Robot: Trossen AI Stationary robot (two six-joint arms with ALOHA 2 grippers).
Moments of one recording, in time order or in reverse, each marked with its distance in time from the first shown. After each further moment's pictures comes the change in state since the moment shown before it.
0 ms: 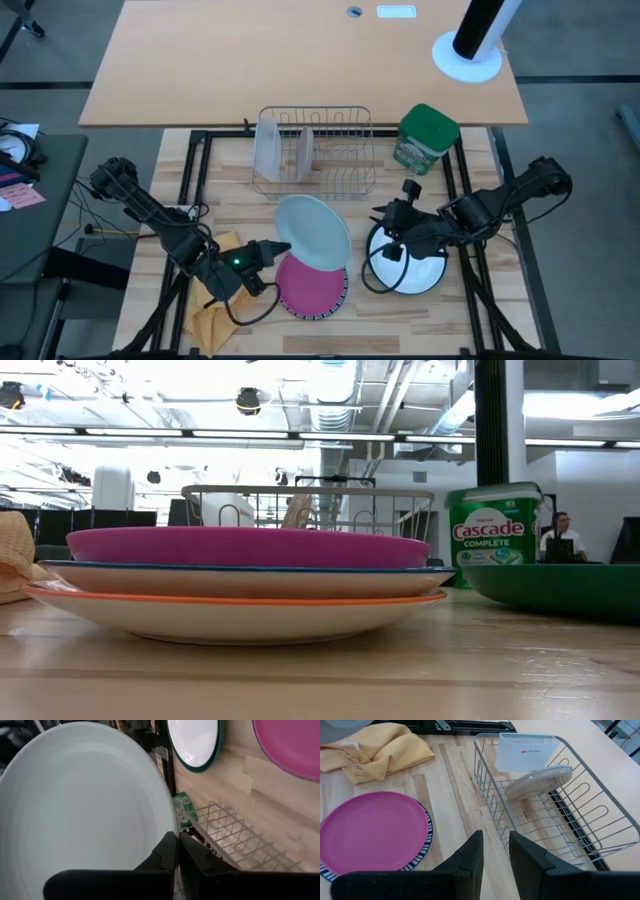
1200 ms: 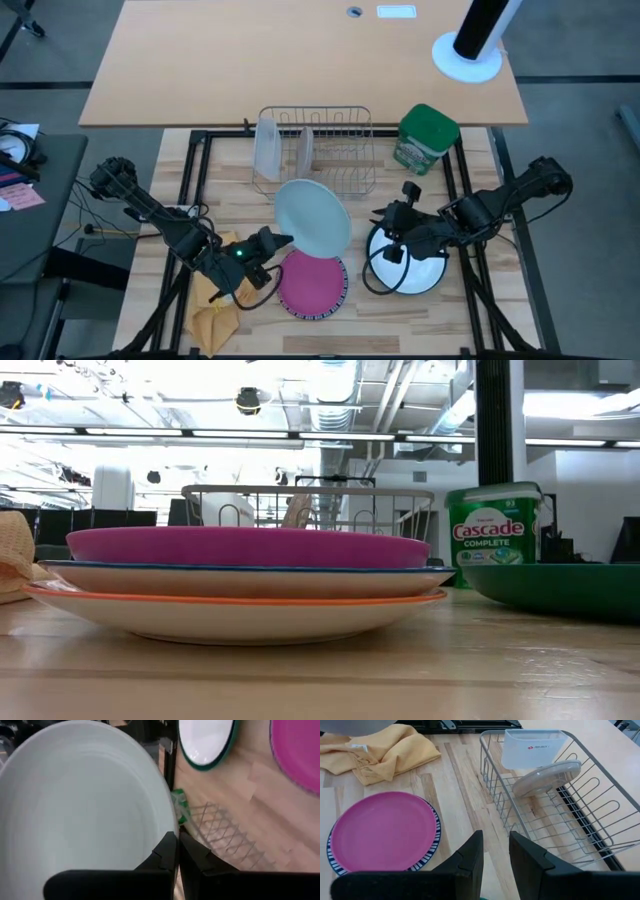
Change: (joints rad) left arm 0.057 -0.015 0.000 0.029 0.031 -0.174; right arm 0.004 0.000 0.000 0.001 -0.031 0.036
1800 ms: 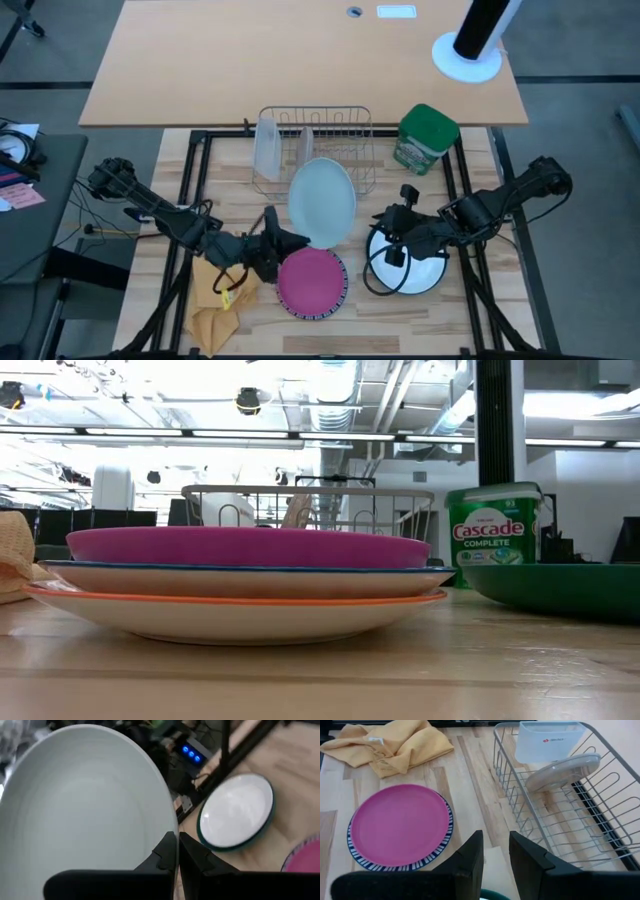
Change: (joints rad) left arm 0.094 -0.003 0.000 0.353 0.232 -0.375; right arm 0.000 0.000 0.000 -0.001 -0.074 0.001
